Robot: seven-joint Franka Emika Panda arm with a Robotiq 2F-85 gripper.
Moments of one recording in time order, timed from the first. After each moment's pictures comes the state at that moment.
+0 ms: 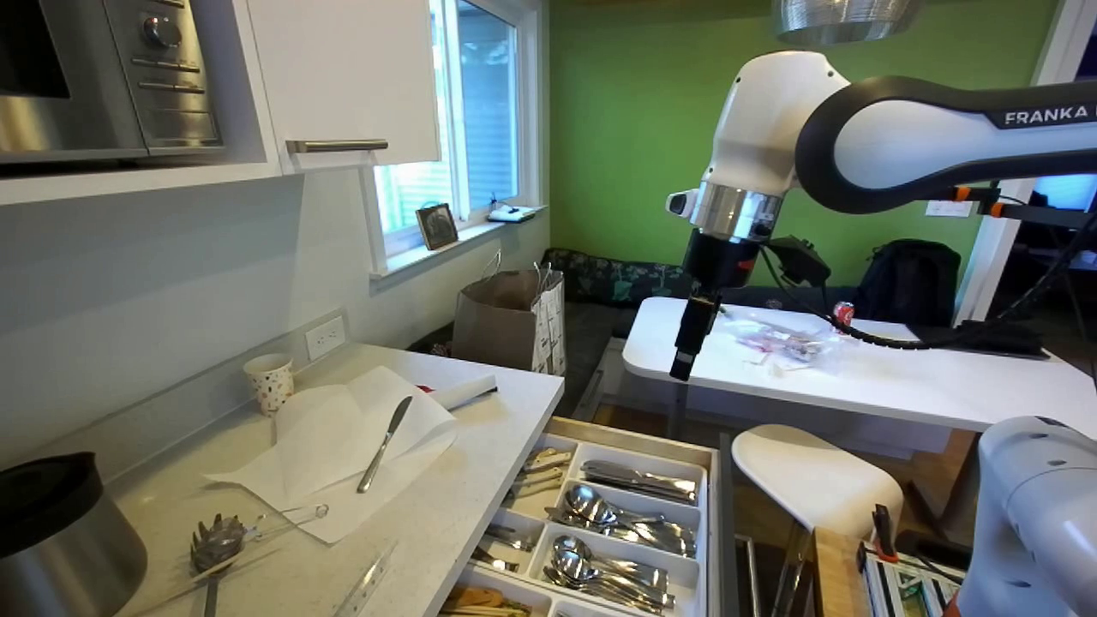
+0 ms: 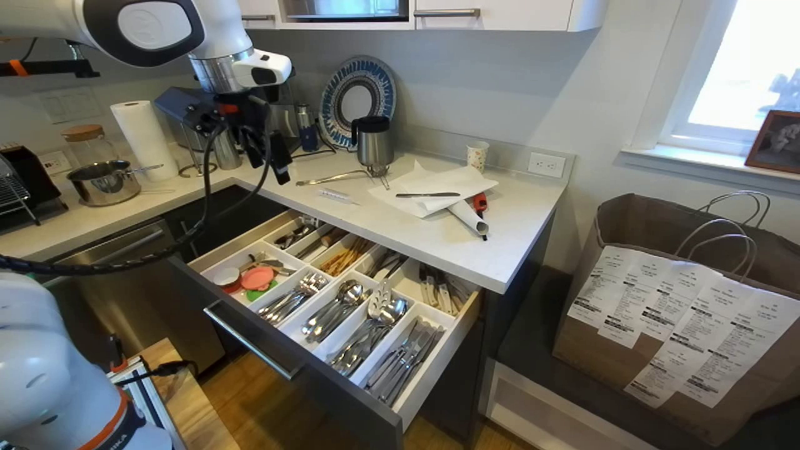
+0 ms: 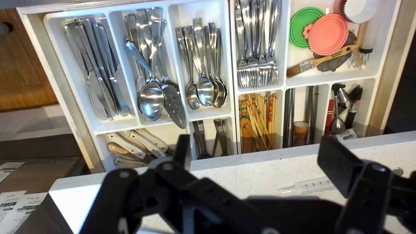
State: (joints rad) arm 0.02 -0.69 -0.03 -2.36 0.06 1.86 -0.03
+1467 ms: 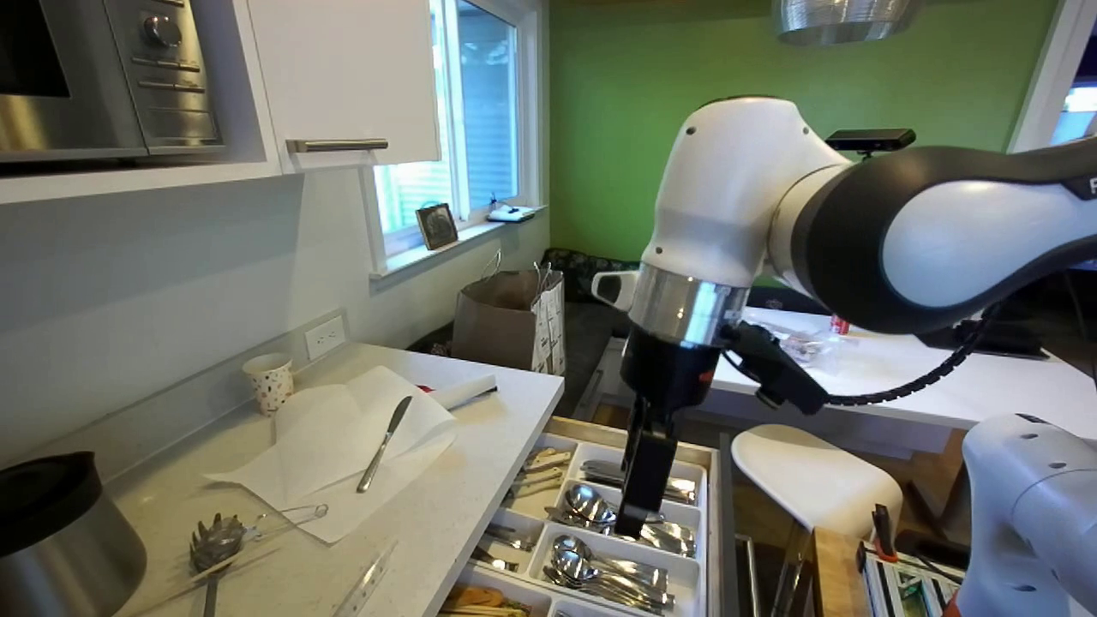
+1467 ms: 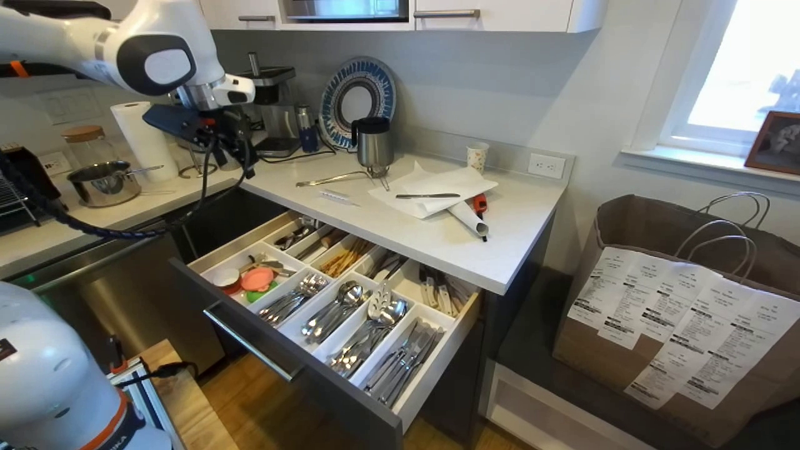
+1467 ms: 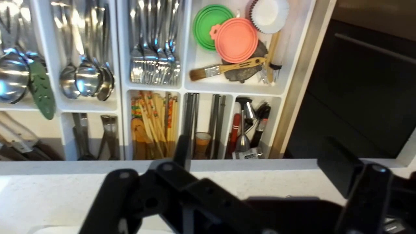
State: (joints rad) arm 0.20 -0.52 0.20 -2.36 0.24 2.06 0.05
